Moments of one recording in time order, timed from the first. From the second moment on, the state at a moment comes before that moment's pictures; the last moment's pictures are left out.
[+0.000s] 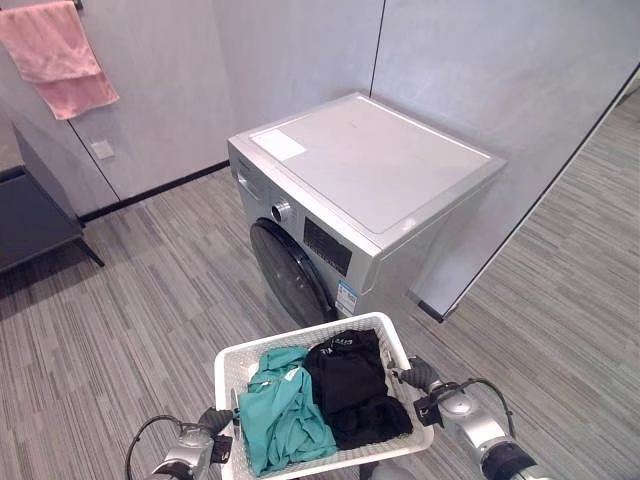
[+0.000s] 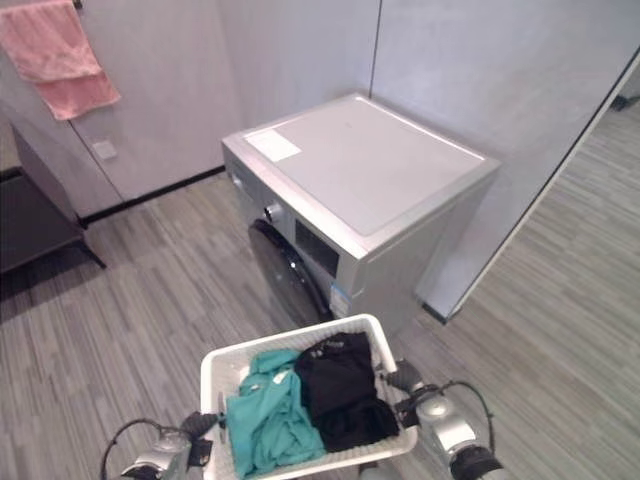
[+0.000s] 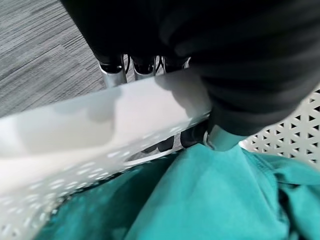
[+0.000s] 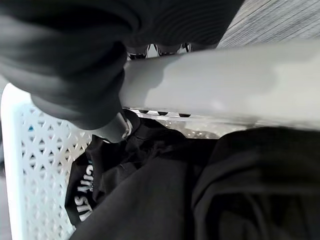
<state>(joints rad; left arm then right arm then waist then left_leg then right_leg) -0.18 0.30 -0.28 1.15 -0.28 0.03 0.03 -0.15 -0.38 0.47 0.60 0.22 0.09 0.00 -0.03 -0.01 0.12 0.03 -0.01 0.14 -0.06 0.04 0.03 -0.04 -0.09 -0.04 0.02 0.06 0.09</state>
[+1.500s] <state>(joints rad) -1.13 0.84 -0.88 1.06 -0.78 0.16 -0.23 -1.49 -0.48 0.98 1.19 0.63 0.25 0.20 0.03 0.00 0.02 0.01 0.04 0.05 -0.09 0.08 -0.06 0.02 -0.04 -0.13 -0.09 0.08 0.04</state>
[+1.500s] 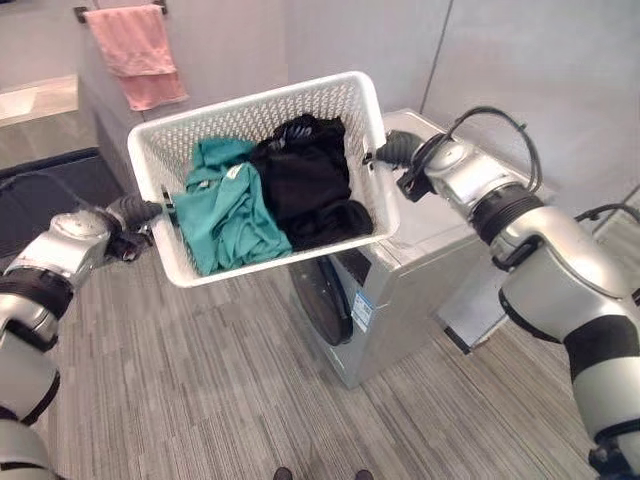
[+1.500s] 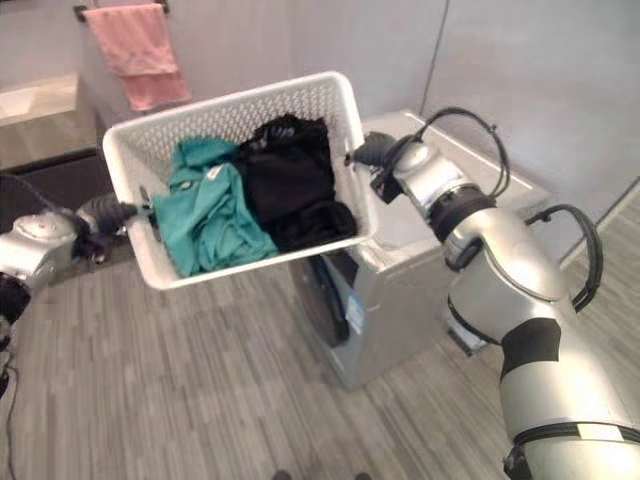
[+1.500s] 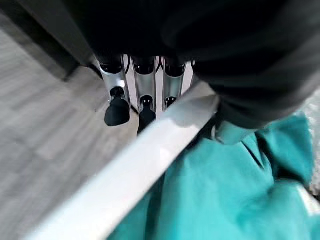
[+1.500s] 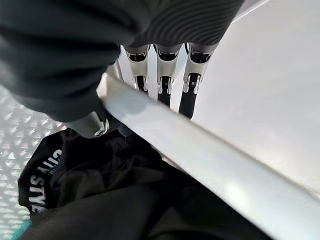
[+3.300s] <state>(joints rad) -1.37 0.55 -0.86 1.37 -0.70 0.16 -0.09 -1.40 -0.51 0.83 1.22 0.52 0.25 0.12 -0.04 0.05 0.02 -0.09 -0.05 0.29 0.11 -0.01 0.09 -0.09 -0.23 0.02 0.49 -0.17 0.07</state>
